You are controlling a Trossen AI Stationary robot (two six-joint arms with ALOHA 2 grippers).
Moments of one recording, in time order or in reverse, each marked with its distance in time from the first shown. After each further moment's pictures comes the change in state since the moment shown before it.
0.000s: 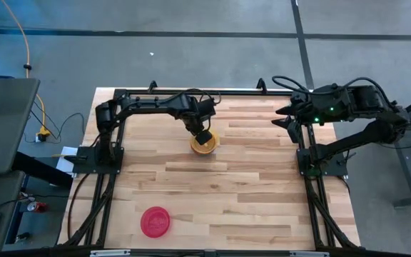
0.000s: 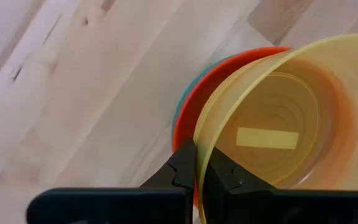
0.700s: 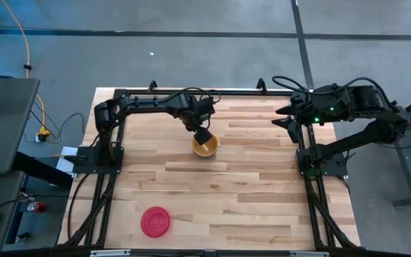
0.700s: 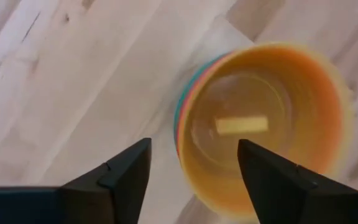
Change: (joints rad) left arm 0.001 -0.021 -0.002 -0.002 0.067 0.010; right arm 0.000 0.000 0.000 0.001 0.000 -0.007
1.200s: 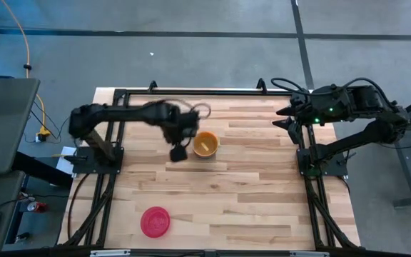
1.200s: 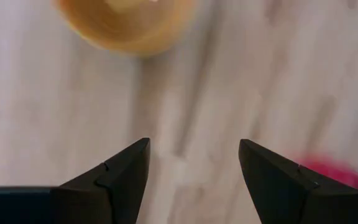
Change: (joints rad) left arm -0.200 -0.277 -0.053 -0.298 0.071 0.179; right arm 0.000 0.001 0.000 -0.024 -0.011 -0.013
